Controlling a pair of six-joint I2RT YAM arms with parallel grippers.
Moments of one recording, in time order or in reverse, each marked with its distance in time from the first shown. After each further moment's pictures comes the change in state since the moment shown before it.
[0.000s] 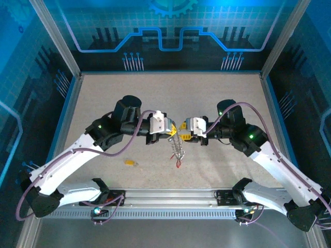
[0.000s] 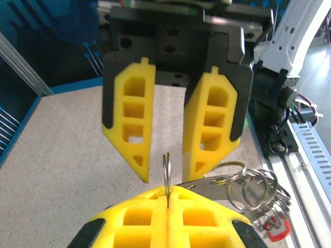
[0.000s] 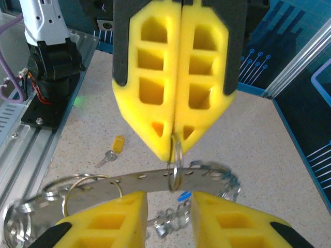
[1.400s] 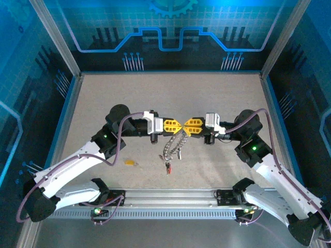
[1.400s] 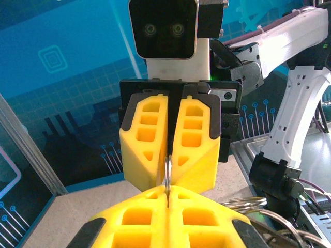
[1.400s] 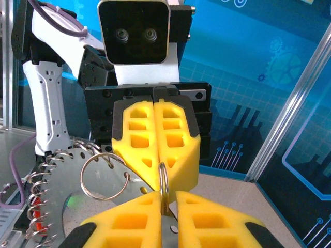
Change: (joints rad) left arm 0.001 -0.068 -0.272 0.759 0.159 -0.265; right arm -0.096 -0.159 -0.250 0.680 -0.228 0.463
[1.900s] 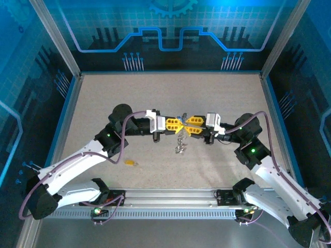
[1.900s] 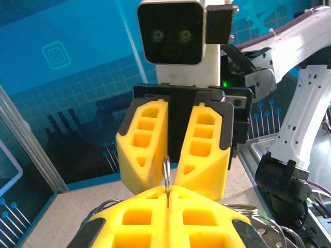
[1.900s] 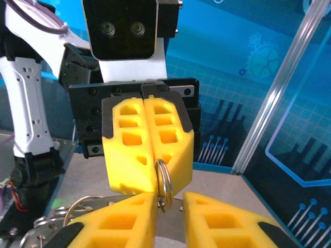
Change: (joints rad) left arm 0.001 0.040 -0.009 0.056 -0.014 -0.023; right arm -0.003 -0.028 -0.071 0.072 0.079 0.032
